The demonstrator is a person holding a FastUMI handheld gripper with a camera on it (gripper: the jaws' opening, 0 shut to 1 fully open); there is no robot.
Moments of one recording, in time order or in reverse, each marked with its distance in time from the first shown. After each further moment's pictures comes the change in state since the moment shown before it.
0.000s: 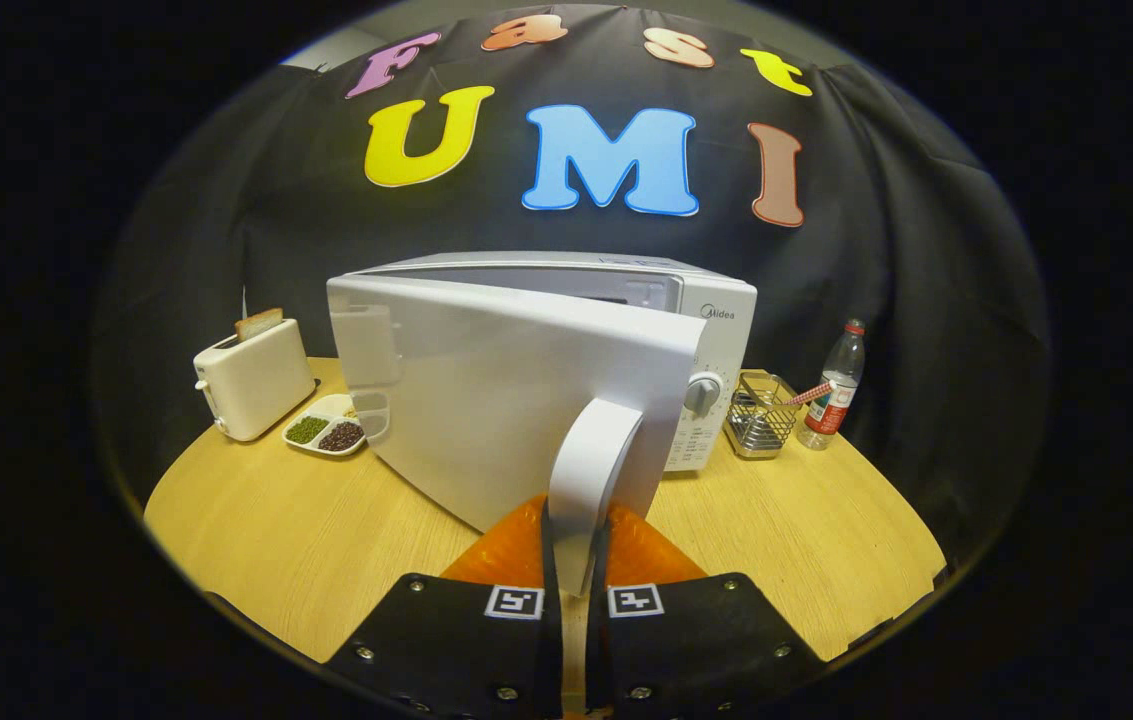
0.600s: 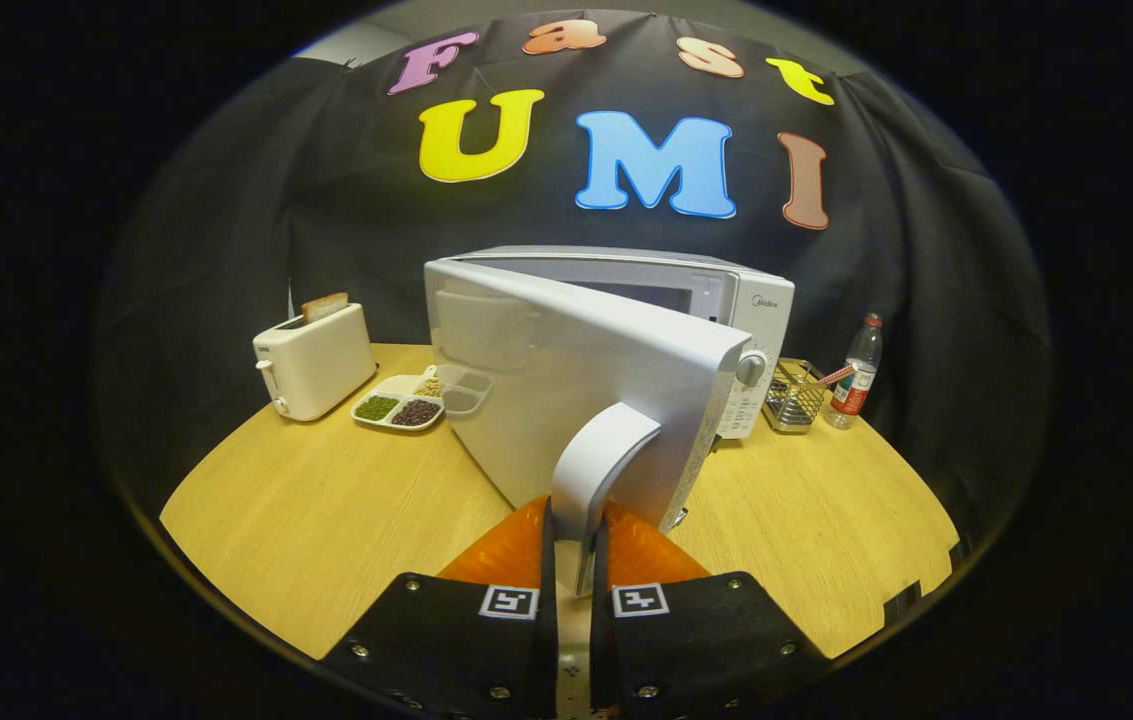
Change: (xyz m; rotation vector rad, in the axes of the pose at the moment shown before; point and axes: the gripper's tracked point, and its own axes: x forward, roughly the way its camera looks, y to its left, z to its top) arm -0.062 0.076 -0.023 -0.013 0.016 0.076
